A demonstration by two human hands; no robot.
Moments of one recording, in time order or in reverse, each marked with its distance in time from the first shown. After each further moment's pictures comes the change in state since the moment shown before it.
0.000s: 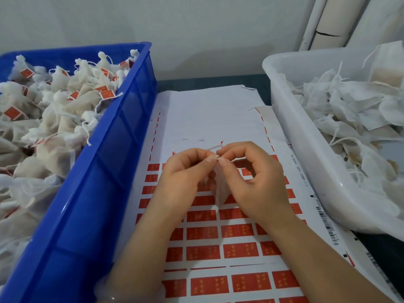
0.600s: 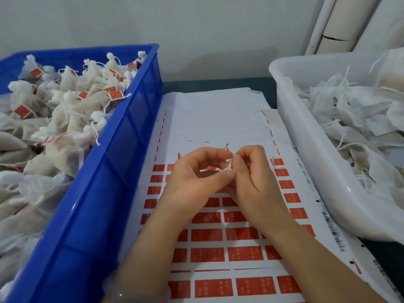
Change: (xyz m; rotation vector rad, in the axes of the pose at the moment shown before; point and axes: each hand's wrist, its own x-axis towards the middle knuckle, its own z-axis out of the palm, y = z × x) left_hand -0.001 0.001 0.002 0.002 -0.045 0.021; right_hand -0.005 0.004 0.007 0.076 -0.098 0.233
